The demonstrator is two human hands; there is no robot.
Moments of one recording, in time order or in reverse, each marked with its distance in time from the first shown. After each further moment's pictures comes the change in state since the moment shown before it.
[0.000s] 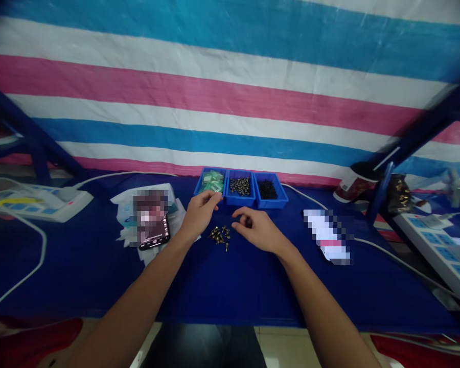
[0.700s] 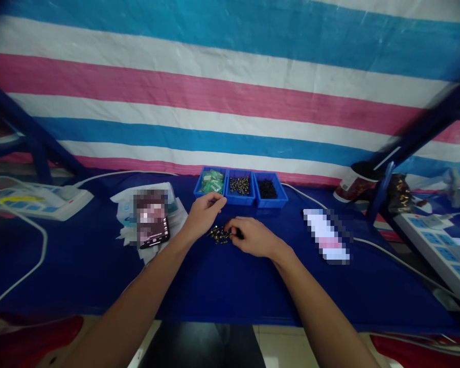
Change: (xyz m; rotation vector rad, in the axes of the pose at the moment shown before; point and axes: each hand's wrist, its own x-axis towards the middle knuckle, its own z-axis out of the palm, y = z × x) left_hand -0.005 0.002 0.005 0.060 -0.090 0.011; right_hand -0.002 -0.001 0.010 -0.267 -0.199 -0.207
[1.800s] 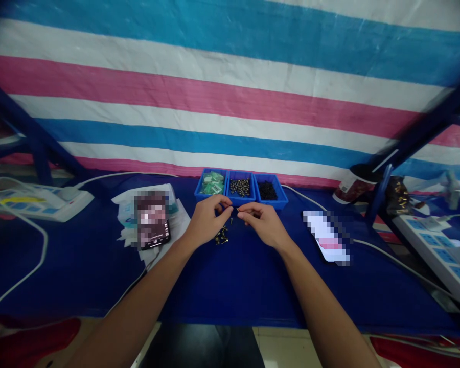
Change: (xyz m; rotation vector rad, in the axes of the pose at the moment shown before) left_hand -0.008 0.007 0.001 0.256 -0.007 0.284; right_hand 0.002 0.007 -0.019 0.535 0.381 0.289
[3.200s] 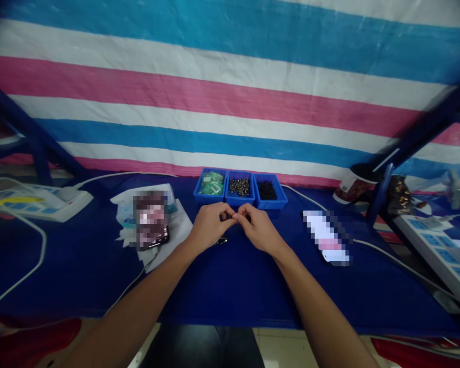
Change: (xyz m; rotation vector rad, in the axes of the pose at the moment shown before) left_hand -0.007 0.002 0.008 0.071 -0.103 0.004; right_hand -0.006 -0.006 0.011 -0.299 -0.038 -0.120
